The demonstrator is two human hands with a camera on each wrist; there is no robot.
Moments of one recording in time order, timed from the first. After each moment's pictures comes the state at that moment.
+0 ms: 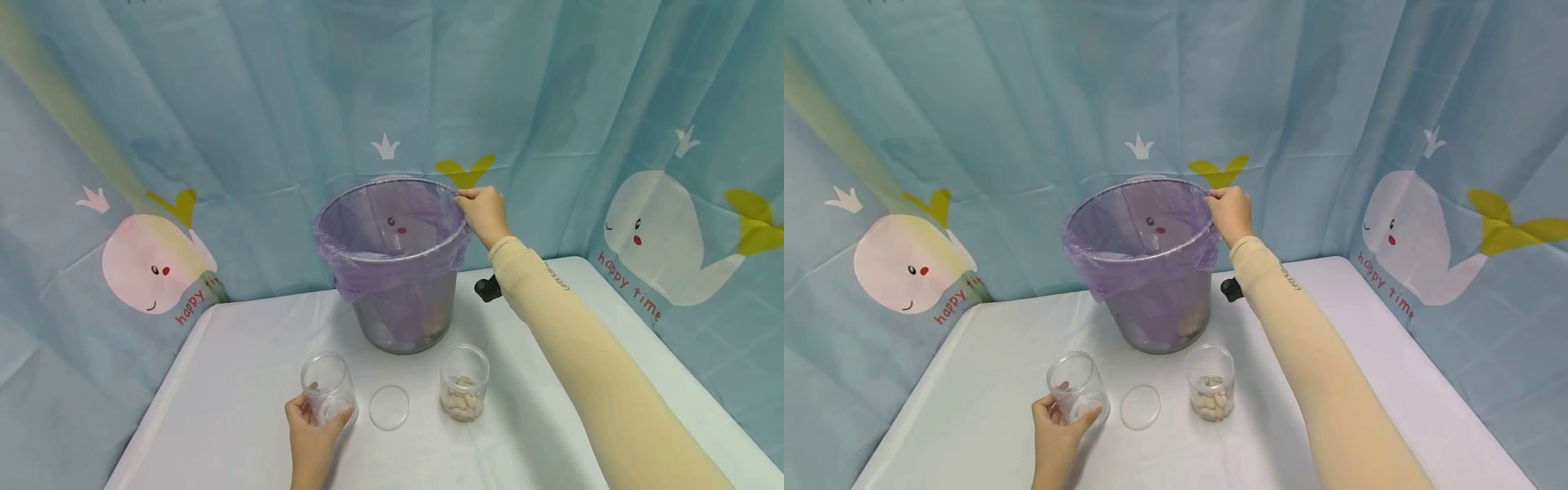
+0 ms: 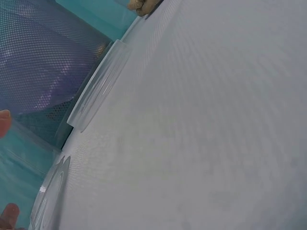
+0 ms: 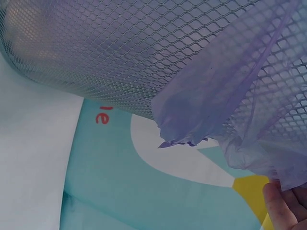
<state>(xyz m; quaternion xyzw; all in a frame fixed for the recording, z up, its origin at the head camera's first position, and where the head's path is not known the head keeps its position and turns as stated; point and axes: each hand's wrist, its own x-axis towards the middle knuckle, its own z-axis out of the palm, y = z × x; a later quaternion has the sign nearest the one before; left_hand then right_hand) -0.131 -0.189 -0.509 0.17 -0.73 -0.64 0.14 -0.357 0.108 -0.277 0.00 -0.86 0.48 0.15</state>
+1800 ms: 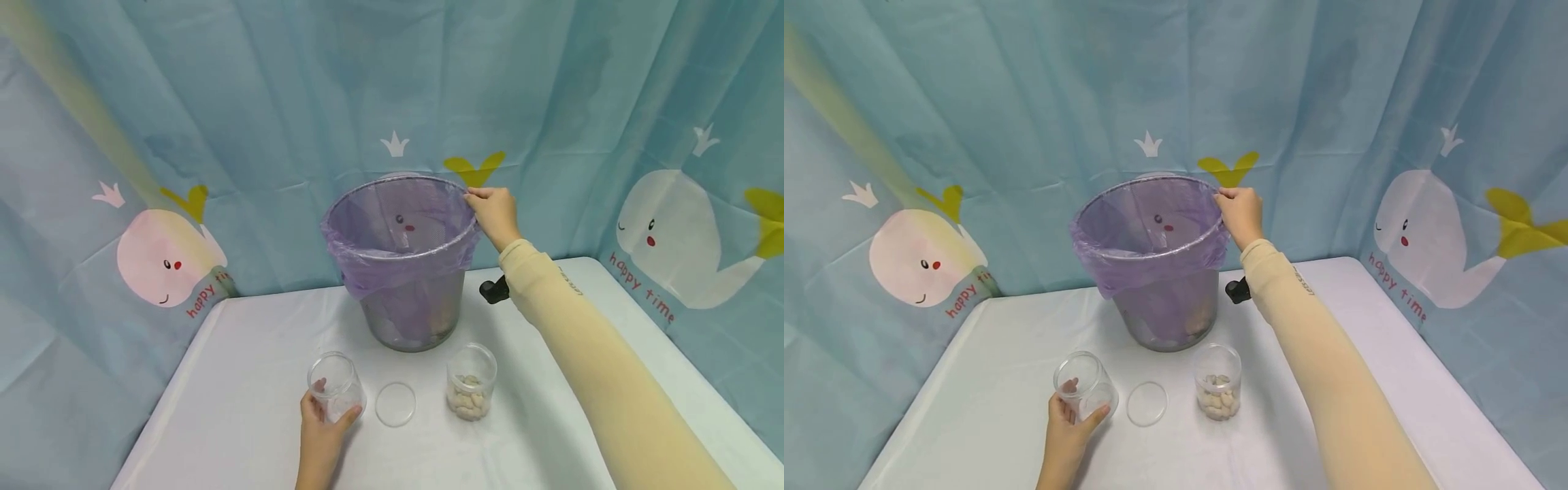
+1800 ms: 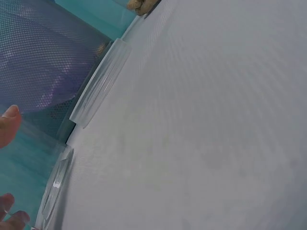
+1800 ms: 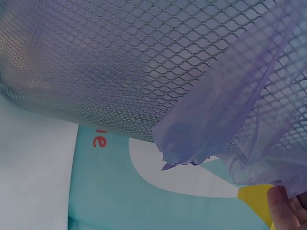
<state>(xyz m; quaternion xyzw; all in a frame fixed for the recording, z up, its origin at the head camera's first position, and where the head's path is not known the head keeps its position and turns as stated) -0.128 -0.195 -0.513 0.13 -0.77 -0.62 0.10 -0.360 0.112 -0.284 0.00 -0.84 0.53 0.15</state>
